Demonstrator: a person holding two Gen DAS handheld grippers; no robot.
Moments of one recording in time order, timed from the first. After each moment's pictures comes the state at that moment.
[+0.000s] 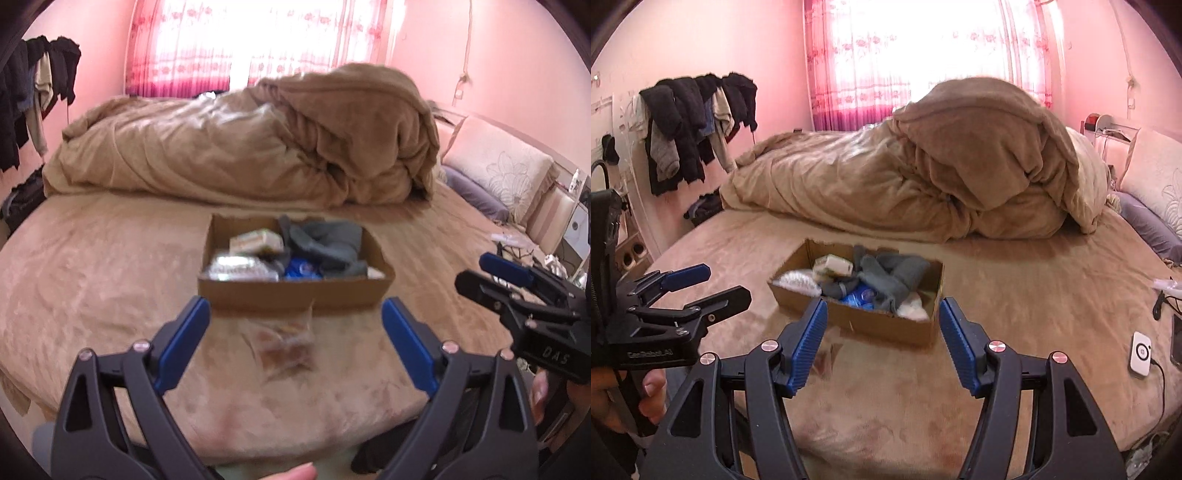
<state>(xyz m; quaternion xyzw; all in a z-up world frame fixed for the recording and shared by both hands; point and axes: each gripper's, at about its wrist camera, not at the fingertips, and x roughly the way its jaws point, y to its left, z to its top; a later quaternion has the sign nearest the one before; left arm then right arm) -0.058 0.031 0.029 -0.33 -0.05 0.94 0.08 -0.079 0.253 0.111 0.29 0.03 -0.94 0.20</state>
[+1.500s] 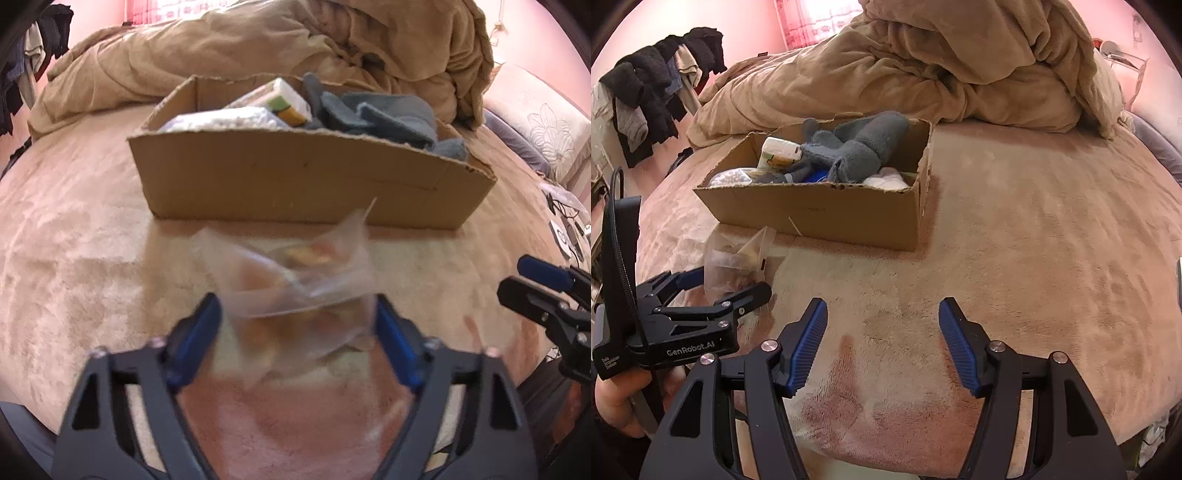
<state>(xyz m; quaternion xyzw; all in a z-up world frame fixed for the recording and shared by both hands) -0.132 0.049 -0.112 -0.43 -0.04 0.90 0.05 -0.135 0.261 -0.008 0.42 0.01 -0.89 0.19</state>
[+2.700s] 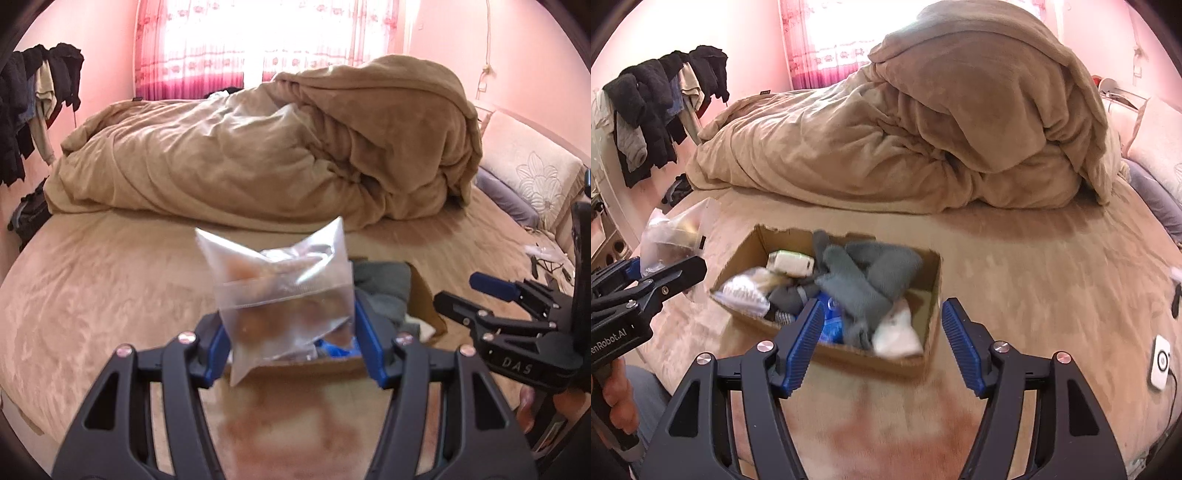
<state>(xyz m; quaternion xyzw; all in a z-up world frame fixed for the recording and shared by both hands) -0.165 0.018 0.038 -0.33 -0.03 0.94 0.05 -0.198 0.225 0.086 0.36 0.03 -0.92 0.18</state>
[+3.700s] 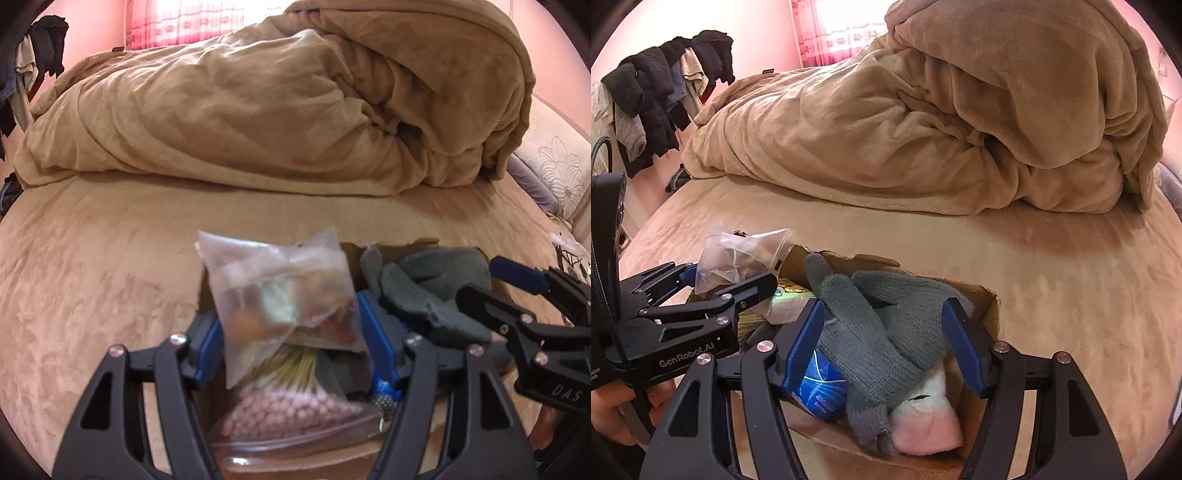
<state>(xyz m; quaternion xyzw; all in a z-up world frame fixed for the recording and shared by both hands) -0.263 0.007 -0.049 -0.41 -0.04 0.91 0.05 -0.265 0.187 0.044 0.38 0.03 -0.90 0.21</state>
